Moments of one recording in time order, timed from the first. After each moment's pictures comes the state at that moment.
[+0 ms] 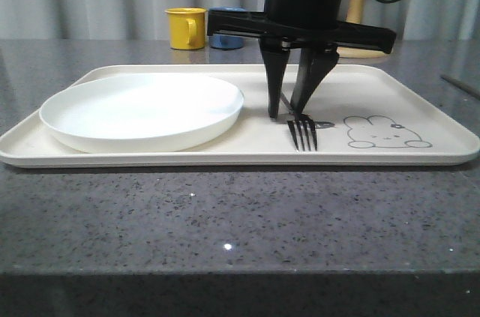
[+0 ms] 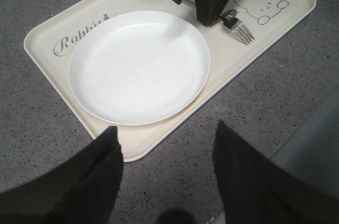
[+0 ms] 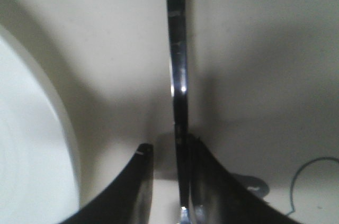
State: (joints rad) left arm -0.64 0.71 -0.86 -0.03 0.84 0.15; right arm 0.52 1.94 -1.68 0.07 1.18 0.58
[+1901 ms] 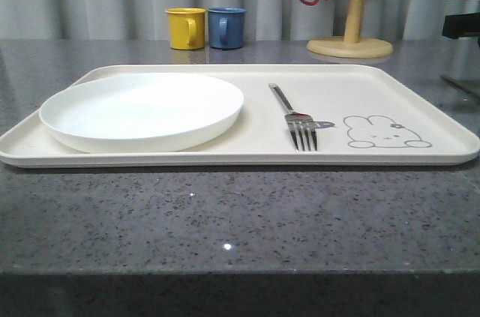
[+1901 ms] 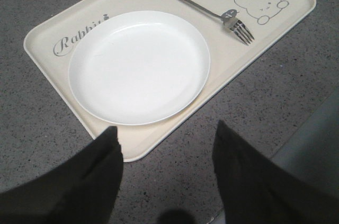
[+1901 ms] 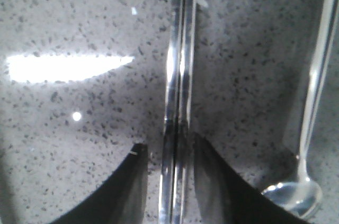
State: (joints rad) left arm -0.64 0.71 -0.86 -0.03 0.84 0.15; right arm -0.02 1.81 -1.48 0.00 1.23 0.05
